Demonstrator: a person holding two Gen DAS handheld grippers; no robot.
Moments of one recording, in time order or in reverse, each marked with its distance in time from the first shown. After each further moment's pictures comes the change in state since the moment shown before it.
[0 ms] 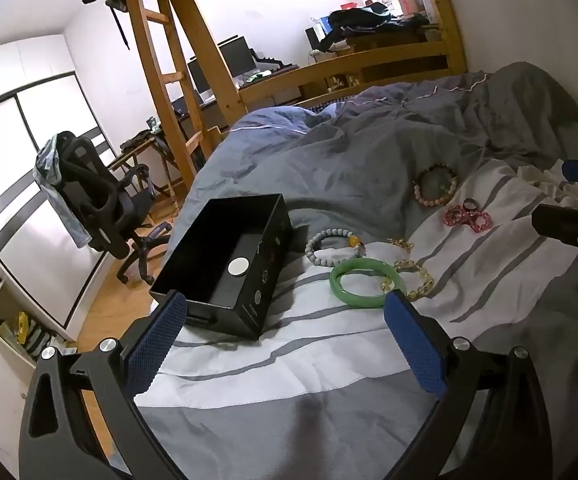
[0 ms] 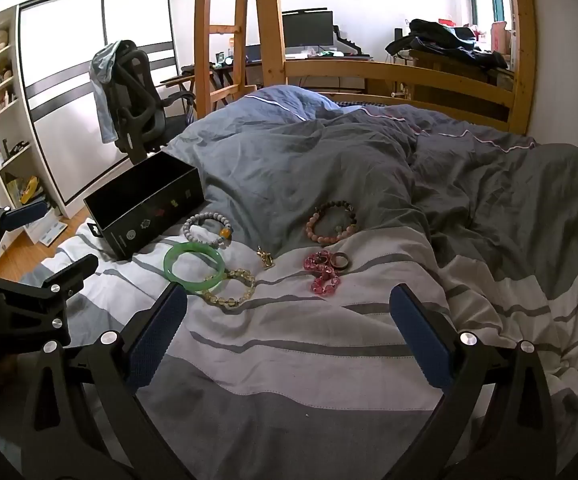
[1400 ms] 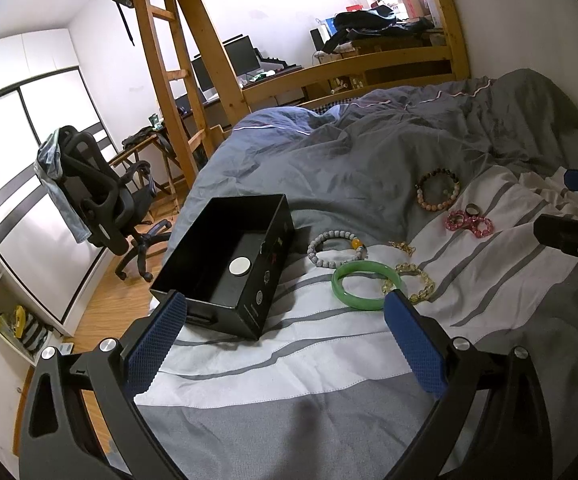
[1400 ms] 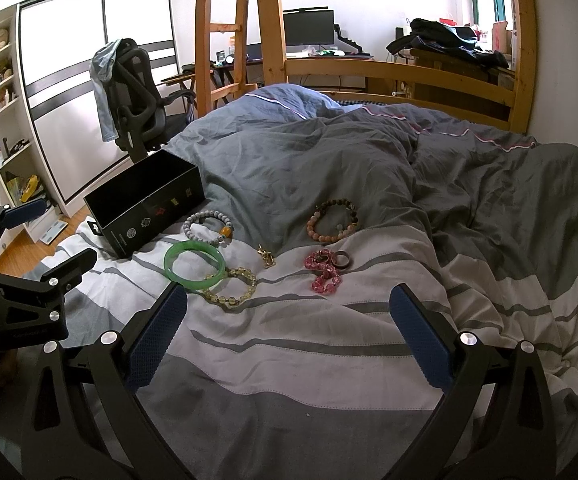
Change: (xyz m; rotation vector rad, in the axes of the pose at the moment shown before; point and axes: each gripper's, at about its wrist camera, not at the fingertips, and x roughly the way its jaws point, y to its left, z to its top) left arm -0.002 0.007 0.008 -0.016 -0.009 -0.012; right arm 0.001 0.001 -0.001 -0.001 0.008 -0.001
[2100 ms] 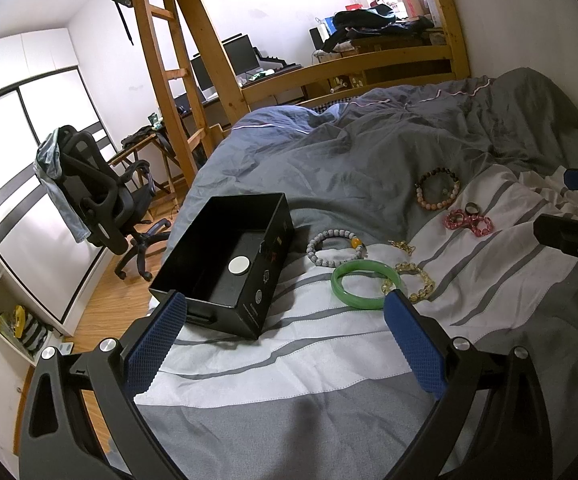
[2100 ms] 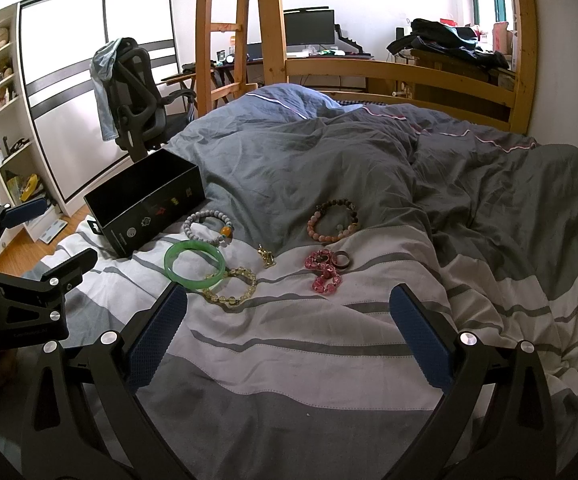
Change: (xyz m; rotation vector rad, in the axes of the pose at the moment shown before) left arm 0.000 0.000 -0.001 -0.002 0.000 -0.001; right arm 0.000 0.001 0.000 -0.002 0.000 -0.001
